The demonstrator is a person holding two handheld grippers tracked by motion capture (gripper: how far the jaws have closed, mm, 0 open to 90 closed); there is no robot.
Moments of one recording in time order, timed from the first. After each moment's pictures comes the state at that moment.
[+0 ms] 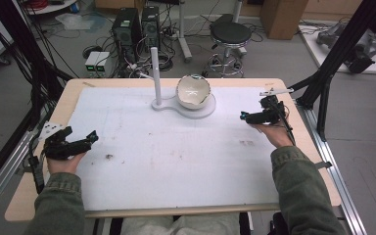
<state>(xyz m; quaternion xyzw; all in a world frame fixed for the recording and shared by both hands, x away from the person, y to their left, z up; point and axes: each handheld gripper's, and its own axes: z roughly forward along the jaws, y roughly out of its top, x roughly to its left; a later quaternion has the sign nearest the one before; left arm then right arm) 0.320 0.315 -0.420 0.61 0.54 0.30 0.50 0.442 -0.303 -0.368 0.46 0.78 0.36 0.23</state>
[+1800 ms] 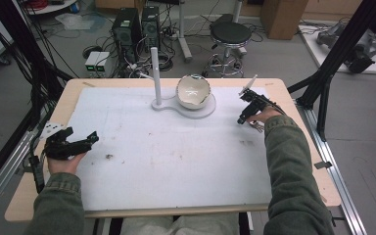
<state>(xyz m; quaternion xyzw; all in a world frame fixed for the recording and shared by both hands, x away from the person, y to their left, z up) 0.322 0.316 -0.423 0.62 0.54 0.29 0.49 0.543 -0.284 -0.409 0.42 0.90 0.08 0.06</state>
